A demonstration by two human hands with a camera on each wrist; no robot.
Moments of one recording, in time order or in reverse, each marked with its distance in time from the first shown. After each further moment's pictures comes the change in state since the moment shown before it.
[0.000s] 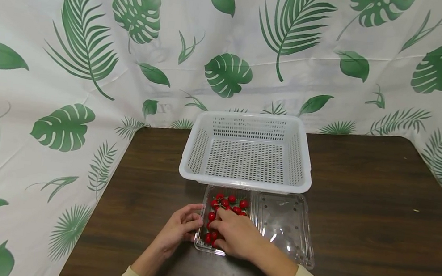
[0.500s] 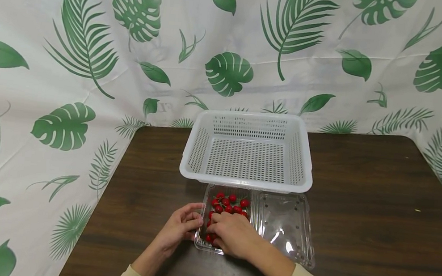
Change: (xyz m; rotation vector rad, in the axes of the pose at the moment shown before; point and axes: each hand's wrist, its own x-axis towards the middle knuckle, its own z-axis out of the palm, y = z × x) left_hand 0.001 -0.001 0.001 0.001 0.021 0.000; right_hand 0.006 -0.002 0.005 -0.036 -0.020 -0.068
